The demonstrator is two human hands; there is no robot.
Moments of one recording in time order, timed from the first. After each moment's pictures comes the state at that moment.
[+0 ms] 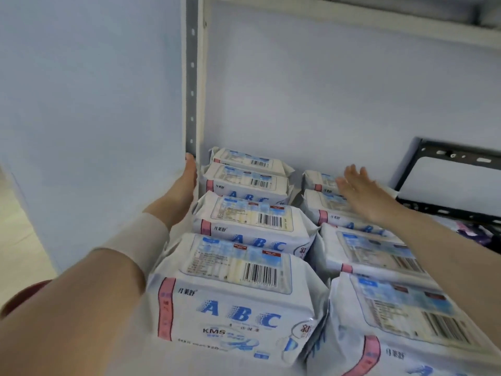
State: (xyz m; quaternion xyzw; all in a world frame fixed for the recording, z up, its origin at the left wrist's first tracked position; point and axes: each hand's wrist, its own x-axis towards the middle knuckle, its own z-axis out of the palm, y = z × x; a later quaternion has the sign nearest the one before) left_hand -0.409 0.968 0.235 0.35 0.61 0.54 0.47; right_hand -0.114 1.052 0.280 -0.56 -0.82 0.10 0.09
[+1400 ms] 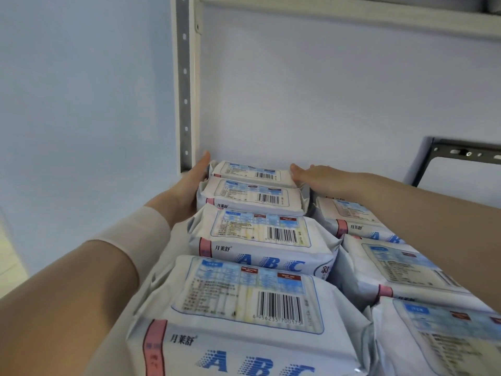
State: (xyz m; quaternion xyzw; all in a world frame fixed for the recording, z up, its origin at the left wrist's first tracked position) left_hand -0.435 1.024 0.228 0.38 0.52 0.52 0.55; right_hand -0.201 1.076 0.294 -0.54 -0.82 0.16 0.00
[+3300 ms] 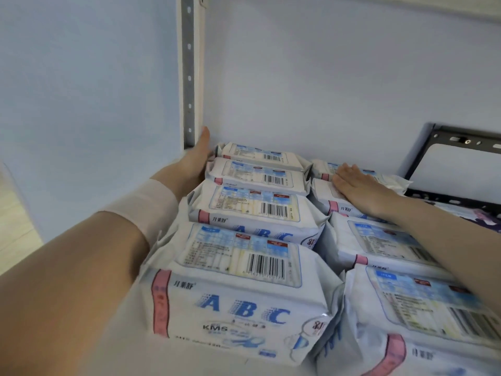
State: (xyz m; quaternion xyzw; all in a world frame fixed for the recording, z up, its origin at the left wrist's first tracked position) left_hand -0.425 1.011 0.243 0.37 0.61 0.49 0.50; right_hand -0.123 1.065 0.263 -0.56 -0.82 0.07 -0.02
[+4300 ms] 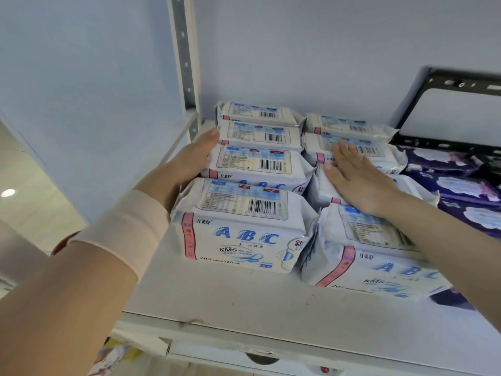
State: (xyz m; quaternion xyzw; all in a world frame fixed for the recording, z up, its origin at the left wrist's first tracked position) left_hand -0.369 0.897 0.268 0.44 0.68 0.43 0.40; right_hand -0.108 0.966 0.260 -0.54 -0.84 0.09 0.00
